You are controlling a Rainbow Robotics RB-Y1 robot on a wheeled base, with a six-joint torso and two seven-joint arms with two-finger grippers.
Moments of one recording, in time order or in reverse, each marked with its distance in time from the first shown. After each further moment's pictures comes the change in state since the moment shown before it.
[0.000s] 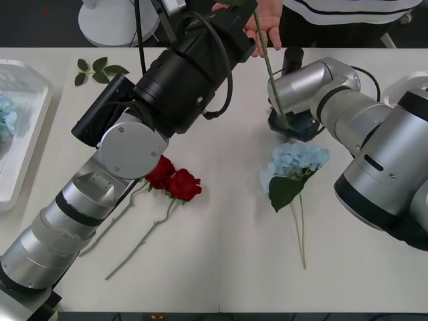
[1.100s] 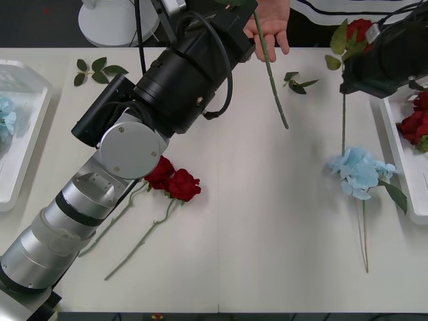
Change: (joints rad) right arm 0.252 -0.729 -0.218 -0.869 -0.610 0.198 0.496; left arm 0.000 0.000 0.000 0.000 0.000 0.000 0.000
